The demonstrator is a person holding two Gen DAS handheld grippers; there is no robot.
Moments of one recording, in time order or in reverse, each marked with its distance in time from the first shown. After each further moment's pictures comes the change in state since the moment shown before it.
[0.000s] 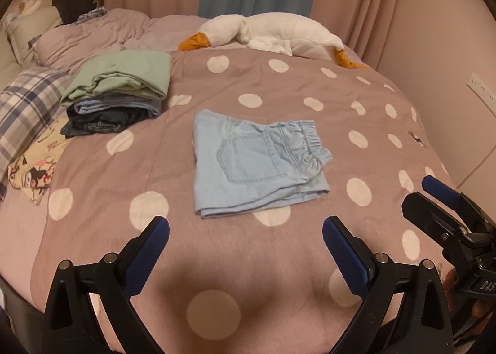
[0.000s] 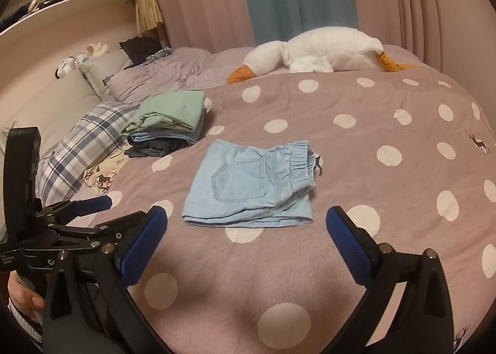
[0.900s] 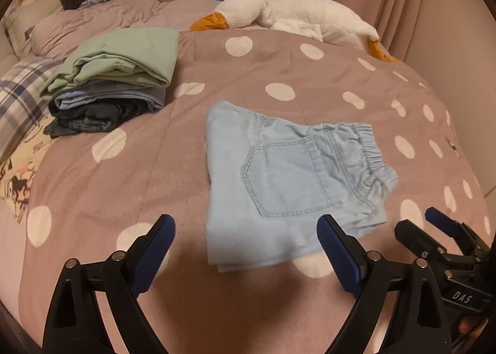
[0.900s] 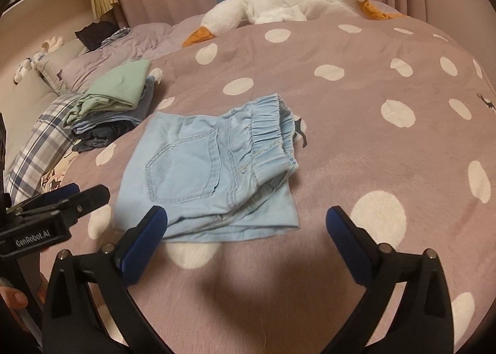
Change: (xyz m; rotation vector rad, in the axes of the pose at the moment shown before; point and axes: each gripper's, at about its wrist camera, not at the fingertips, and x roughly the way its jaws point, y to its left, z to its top) left arm 0.094 0.030 0.031 -0.036 0.039 0.072; right arm 0.120 -0.046 -0.009 0.104 0.131 -0.103
